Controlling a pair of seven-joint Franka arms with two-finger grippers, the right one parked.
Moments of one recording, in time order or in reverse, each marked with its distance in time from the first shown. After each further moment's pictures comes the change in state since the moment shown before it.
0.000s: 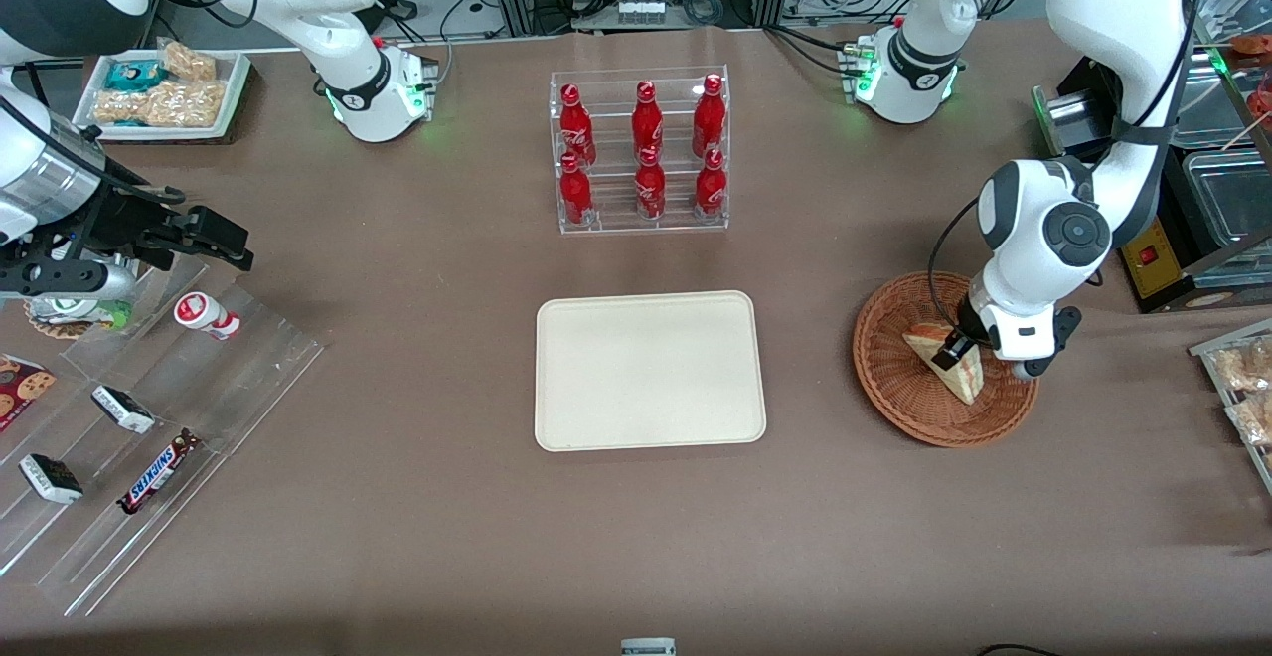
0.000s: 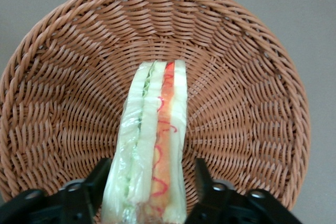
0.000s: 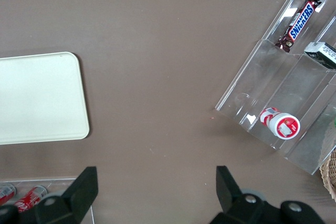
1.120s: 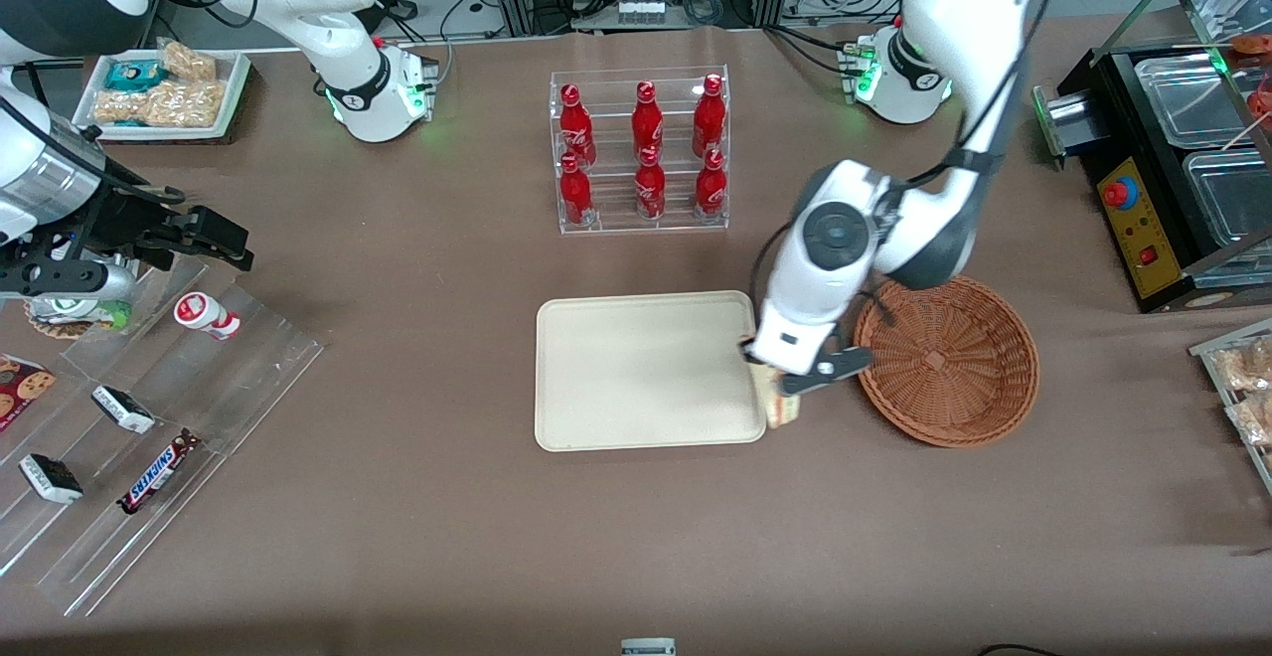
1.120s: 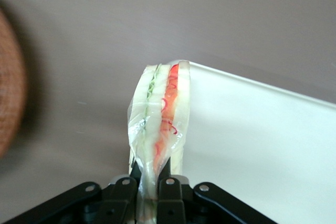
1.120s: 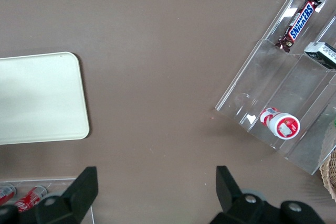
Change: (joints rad) arm -0.451 0.232 -0.039 0.513 0.001 -0.264 0.049
